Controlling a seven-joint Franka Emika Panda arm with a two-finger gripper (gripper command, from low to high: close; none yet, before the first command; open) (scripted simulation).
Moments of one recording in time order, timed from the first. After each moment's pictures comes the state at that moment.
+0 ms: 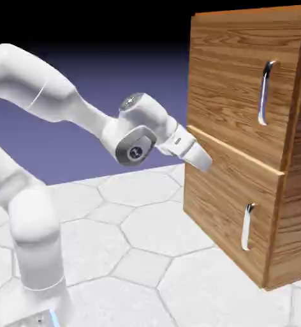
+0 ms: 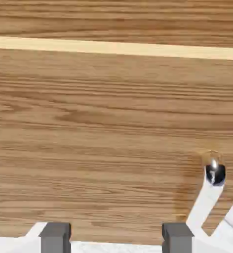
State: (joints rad) arm 0.05 -0.58 -0.04 -2.78 -0.12 3.04 0.83
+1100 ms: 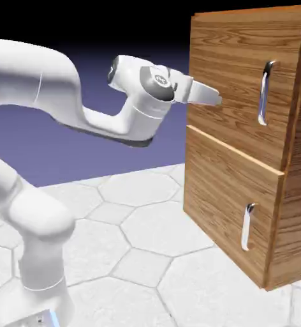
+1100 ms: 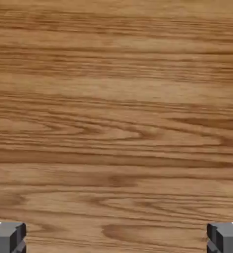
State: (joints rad) arm 0.52 -0.69 -0.55 -2.42 -1.55 3.04 1.97
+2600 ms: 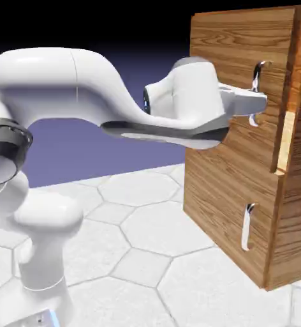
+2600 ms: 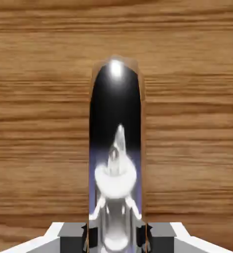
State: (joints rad) arm 0.77 -0.69 -0.85 -2.19 -2.61 2.94 2.90
